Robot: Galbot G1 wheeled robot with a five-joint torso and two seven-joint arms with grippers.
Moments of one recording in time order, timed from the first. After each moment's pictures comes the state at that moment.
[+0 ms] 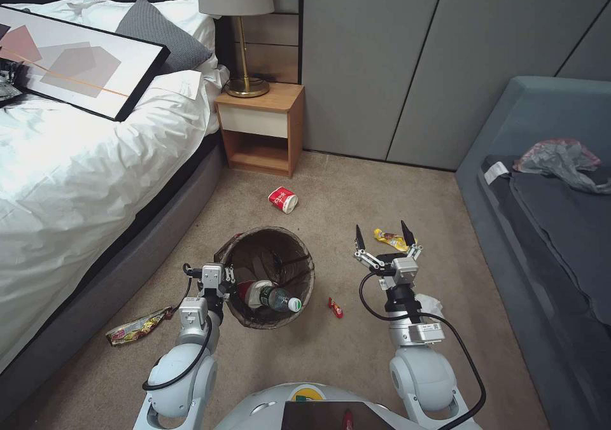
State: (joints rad) left arm 1.64 -1.48 -0.49 -2.19 -0.05 0.31 -0.07; right arm -1.60 1.46 0.45 2.07 -0.02 0.41 0.04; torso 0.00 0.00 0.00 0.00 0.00
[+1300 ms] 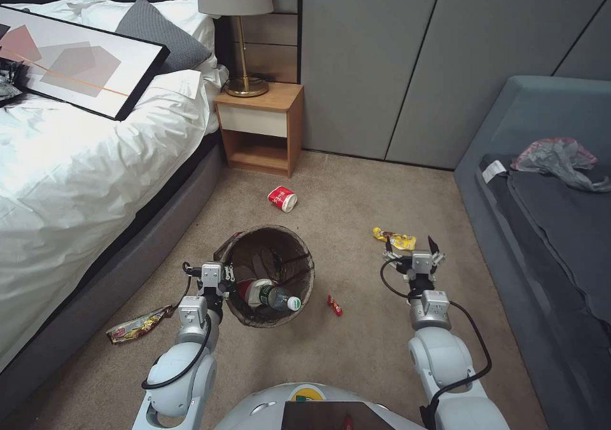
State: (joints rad) left arm 1.64 -1.48 -0.49 -2.19 -0.05 0.31 -0.07; right arm -1.48 1.41 0.58 1.92 -0.02 -0.05 0.20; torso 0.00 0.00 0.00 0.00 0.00
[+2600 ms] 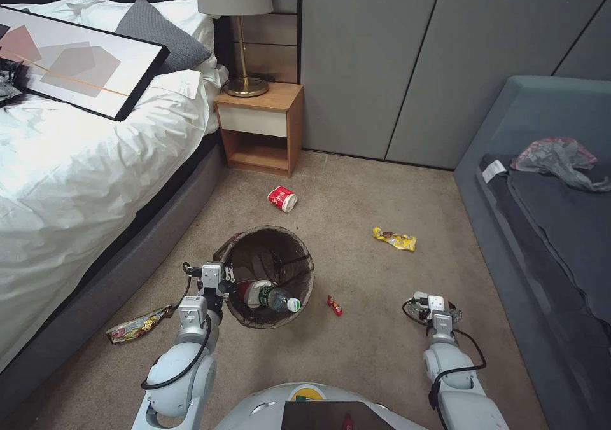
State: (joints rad) left arm 1.64 -1.47 -0.49 -2.20 -0.05 0.32 -0.07; right arm -1.36 1.37 0.69 1.41 0.05 -0.19 0.20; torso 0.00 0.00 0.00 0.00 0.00
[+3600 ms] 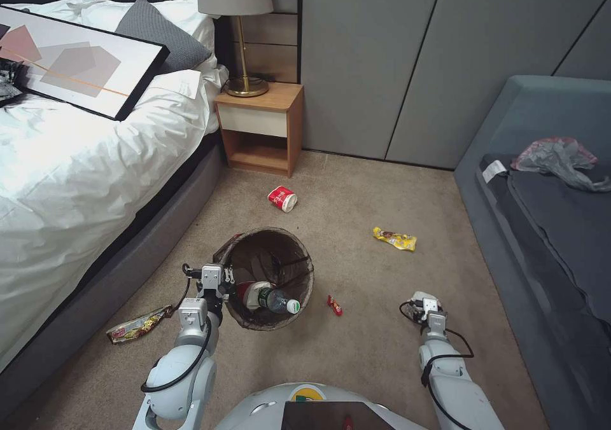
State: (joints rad) left arm 1.65 -1.48 -0.49 -2.20 -0.03 0.32 -0.07; right arm -1.20 1.36 0.68 1.08 0.09 -0.05 0.15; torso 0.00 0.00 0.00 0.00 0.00
